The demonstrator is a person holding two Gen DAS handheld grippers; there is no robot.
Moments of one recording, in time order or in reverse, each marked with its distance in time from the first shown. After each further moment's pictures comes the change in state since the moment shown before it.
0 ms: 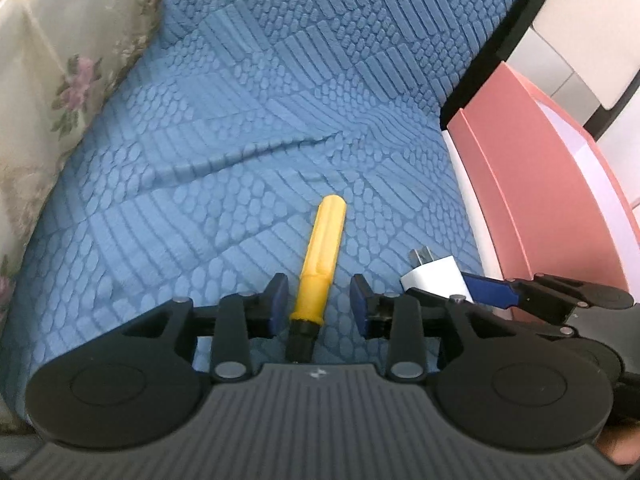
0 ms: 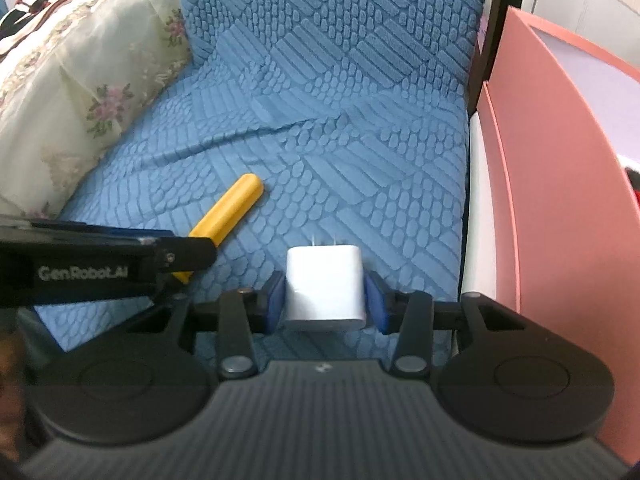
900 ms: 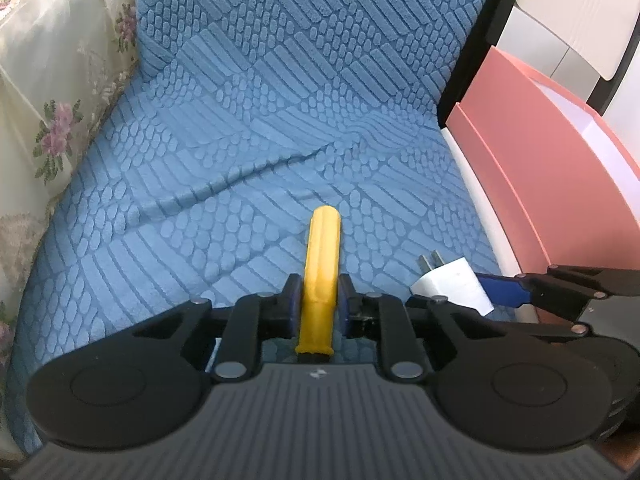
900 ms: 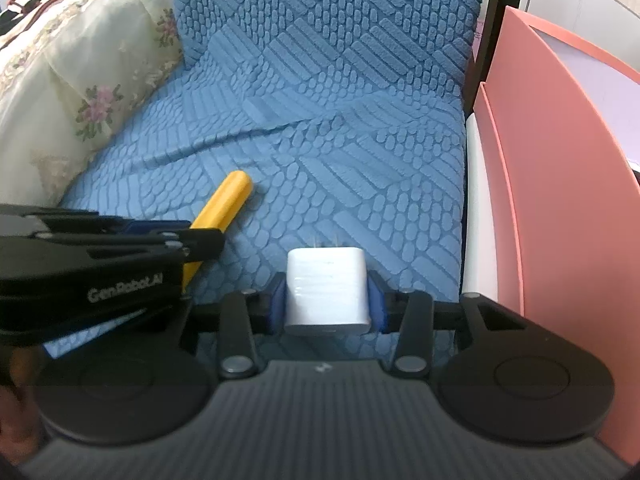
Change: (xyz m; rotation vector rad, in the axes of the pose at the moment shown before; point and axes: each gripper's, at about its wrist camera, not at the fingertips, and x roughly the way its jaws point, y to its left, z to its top) left arm 0.010 -0.013 0.001 0.108 -0.061 0.055; right arm 0.004 0.002 0.002 0.000 -0.007 -0.024
